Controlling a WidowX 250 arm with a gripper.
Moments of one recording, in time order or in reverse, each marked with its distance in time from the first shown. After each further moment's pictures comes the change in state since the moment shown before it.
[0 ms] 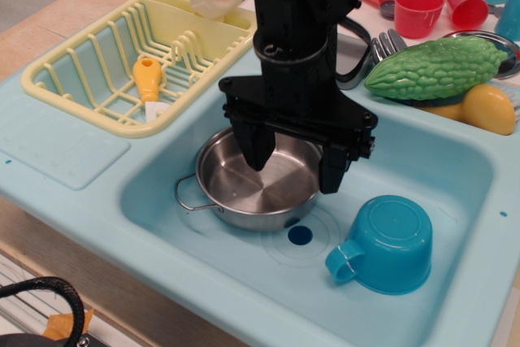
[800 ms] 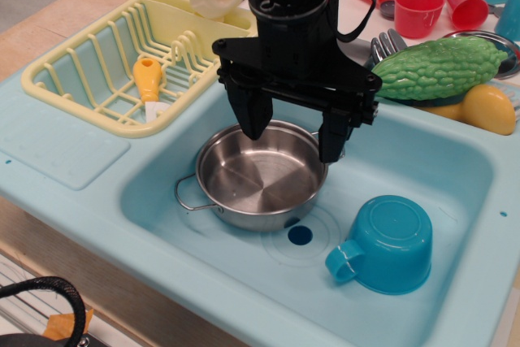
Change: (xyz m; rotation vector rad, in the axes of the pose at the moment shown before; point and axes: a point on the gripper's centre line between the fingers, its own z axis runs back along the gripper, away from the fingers) arm 0.005 -0.002 0.033 0.029 -0.035 -0.011
